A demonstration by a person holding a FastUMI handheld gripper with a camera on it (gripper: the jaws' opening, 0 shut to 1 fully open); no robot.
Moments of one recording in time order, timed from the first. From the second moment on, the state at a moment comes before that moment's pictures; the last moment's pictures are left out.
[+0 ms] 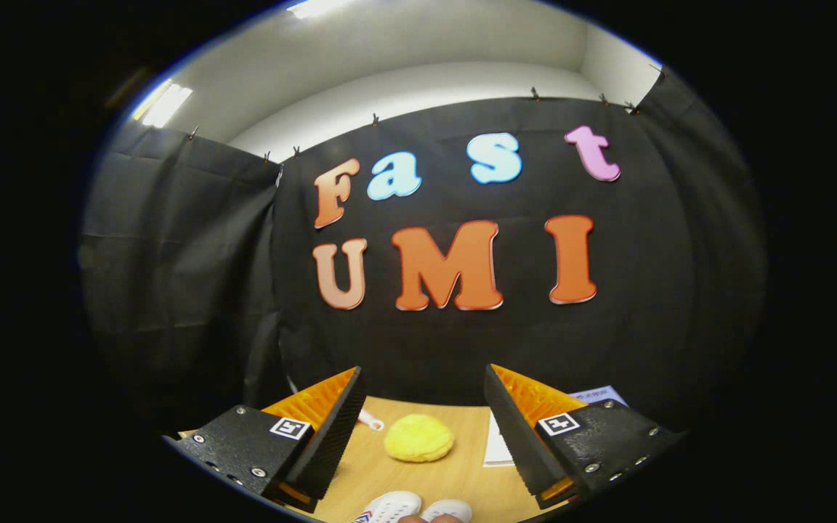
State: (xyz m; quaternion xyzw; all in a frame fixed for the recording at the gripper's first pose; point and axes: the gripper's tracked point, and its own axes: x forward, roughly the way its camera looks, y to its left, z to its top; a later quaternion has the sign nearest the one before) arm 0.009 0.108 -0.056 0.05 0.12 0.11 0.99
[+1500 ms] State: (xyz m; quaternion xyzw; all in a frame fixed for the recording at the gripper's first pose) arm -0.097 0.348 -0.291 0.40 0.56 0.28 0.67
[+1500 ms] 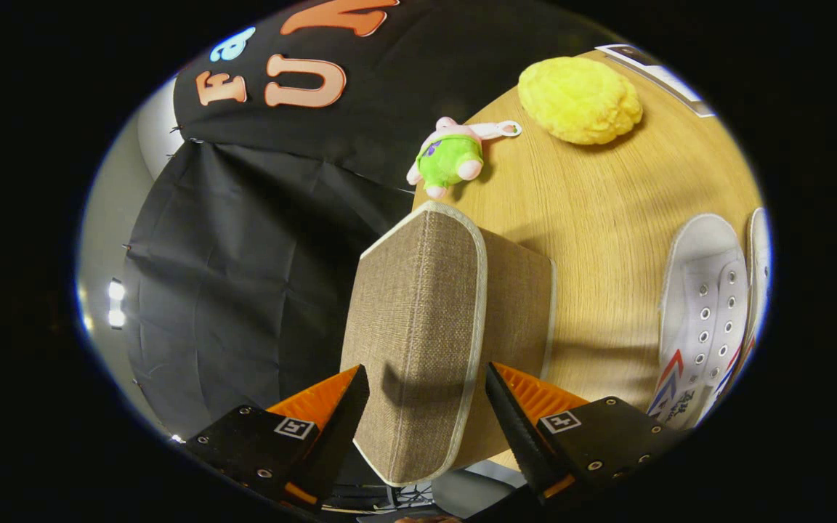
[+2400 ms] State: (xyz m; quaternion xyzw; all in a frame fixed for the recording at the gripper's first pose) arm -0.071 0.341 -0.224 0.52 0.50 0.31 0.62
